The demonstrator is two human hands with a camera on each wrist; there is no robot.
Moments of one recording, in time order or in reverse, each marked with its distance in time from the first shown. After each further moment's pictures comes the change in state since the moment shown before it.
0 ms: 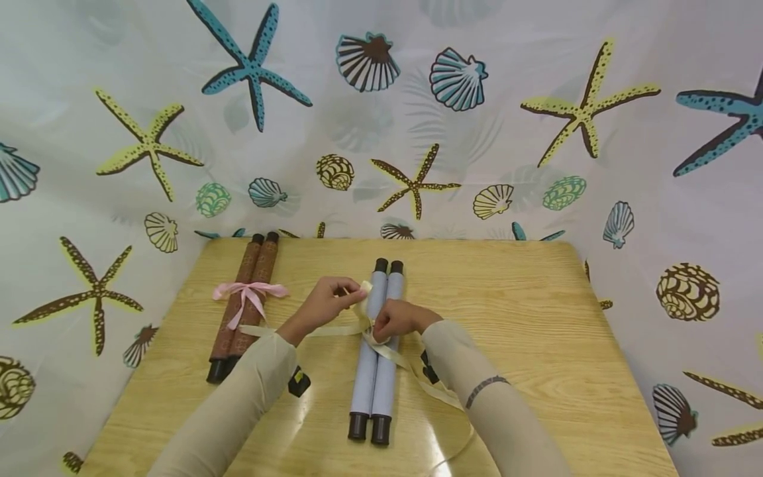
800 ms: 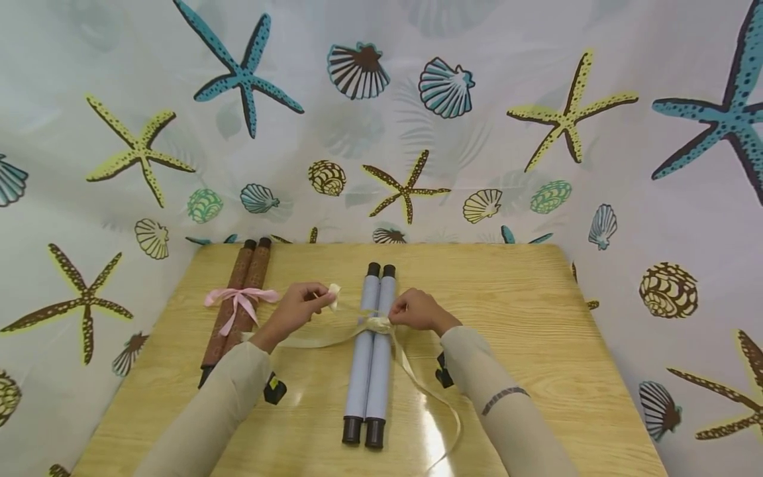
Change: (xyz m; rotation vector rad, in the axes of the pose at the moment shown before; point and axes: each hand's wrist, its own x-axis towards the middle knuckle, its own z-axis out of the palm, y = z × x) left_hand -0.016 -0.020 -0.027 0.005 0.071 -0.036; right_hand -0.043 0.010 -0.014 -0.030 0.383 0.076
